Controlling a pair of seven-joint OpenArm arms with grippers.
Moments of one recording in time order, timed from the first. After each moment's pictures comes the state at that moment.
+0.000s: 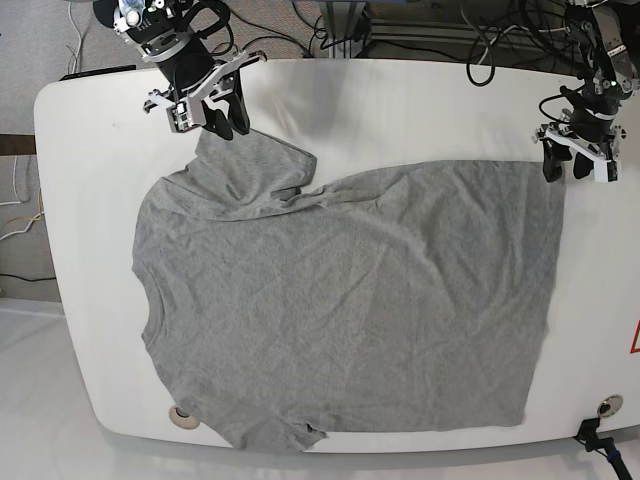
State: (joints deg) left arm 20.1 -18.2 -29.4 85.9 -27.5 -25.1 25.7; right arm -41.2 14.8 4.4 121.5 21.8 17.0 -26.5
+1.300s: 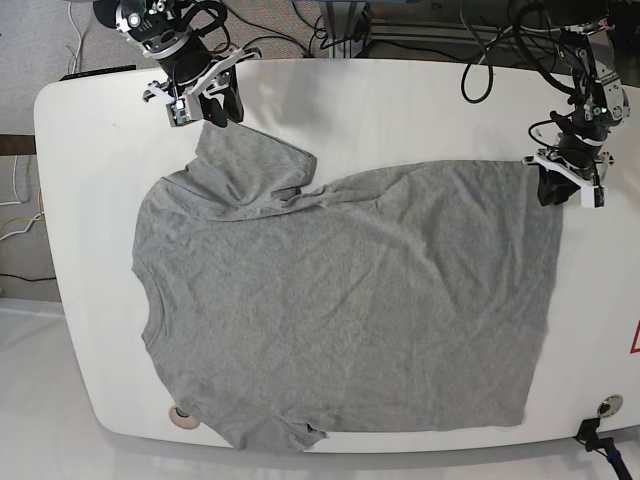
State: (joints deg) left arm 13.1 -18.9 -24.2 80.7 -26.4 -25.9 23.6; right arm -41.0 14.9 5.8 115.4 22.0 17.0 -26.5
